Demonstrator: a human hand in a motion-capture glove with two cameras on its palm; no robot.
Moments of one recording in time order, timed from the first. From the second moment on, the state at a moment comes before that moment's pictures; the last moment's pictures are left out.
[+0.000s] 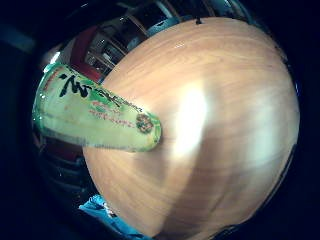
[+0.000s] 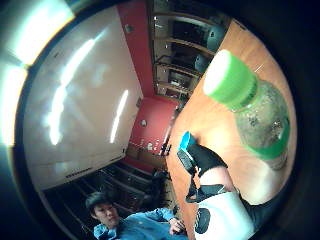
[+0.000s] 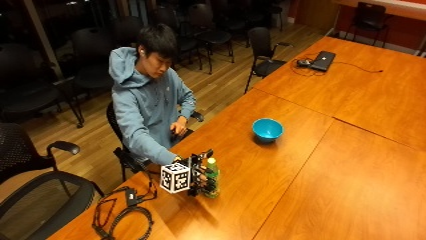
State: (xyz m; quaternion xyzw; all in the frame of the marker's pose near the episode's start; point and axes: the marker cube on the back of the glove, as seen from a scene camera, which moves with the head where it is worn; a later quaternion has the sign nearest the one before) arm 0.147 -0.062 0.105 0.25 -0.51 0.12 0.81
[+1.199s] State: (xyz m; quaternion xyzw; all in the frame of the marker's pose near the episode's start) arm 0.004 -0.221 -0.005 0.16 -0.41 0.08 0.90
